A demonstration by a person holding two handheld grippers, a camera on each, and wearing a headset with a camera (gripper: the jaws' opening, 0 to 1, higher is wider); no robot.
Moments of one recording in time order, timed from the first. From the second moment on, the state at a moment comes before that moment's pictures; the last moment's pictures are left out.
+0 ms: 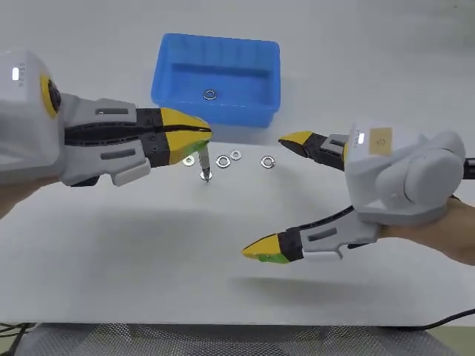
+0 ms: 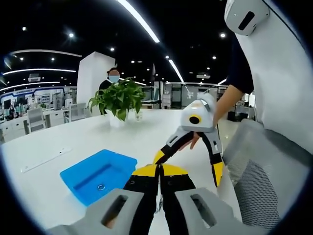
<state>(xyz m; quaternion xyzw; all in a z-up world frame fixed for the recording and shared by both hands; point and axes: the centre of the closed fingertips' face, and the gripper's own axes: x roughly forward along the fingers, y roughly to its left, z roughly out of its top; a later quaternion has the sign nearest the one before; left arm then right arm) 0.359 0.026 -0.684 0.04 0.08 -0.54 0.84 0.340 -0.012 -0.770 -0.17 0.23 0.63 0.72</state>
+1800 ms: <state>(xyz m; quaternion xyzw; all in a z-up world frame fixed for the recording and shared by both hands) 0.351 0.030 -0.699 0.02 0.14 -0.55 0.83 0.347 0.061 -0.773 -0.23 0.18 0.71 0.64</state>
